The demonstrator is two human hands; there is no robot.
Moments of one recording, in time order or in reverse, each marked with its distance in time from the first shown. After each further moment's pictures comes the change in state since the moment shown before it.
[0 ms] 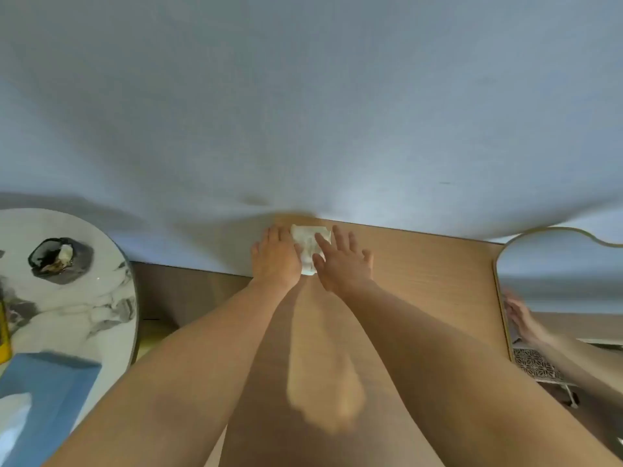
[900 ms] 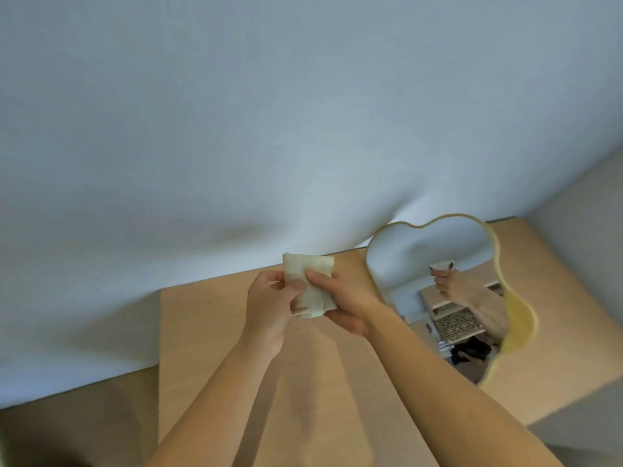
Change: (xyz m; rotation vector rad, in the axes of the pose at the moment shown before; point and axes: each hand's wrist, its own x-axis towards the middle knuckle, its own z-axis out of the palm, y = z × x) left_hand -0.100 0.173 -0.049 -1.390 -0.385 -0.093; right_hand -0.127 0.137 -0.115 1.784 -0.059 0.121
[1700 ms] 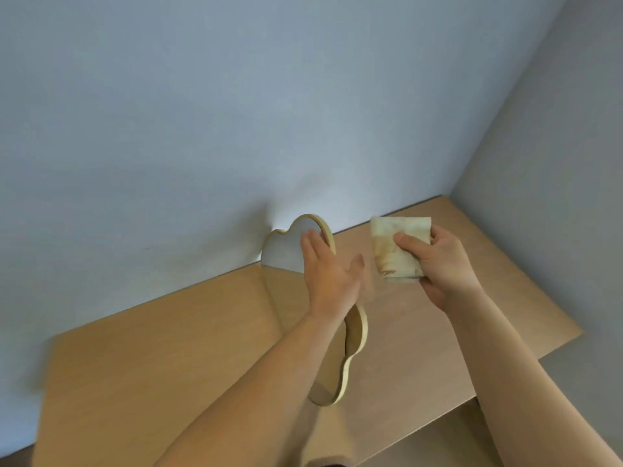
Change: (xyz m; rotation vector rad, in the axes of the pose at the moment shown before) left_hand -0.053 -0.088 0.394 0.826 -0.084 0.447; right_hand -0.218 -0.148 -0.336 -0.011 0.607 -0.448
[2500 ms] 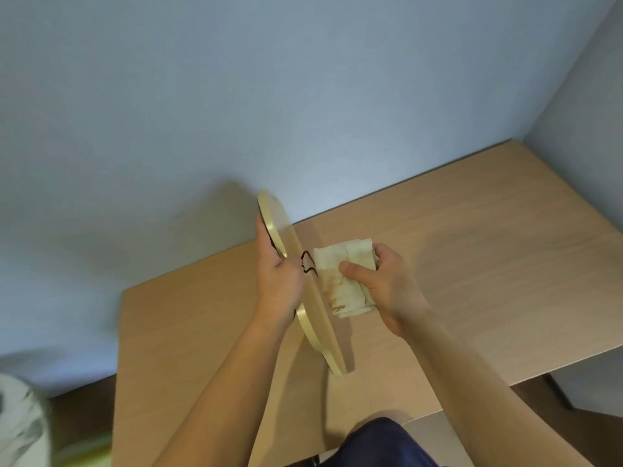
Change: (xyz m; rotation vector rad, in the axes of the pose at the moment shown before) left_hand -0.029 -0.051 -0.082 -0.405 0.243 -0.104; right_hand -0.030 0.098 0.067 -0.022 -0.292 0.261
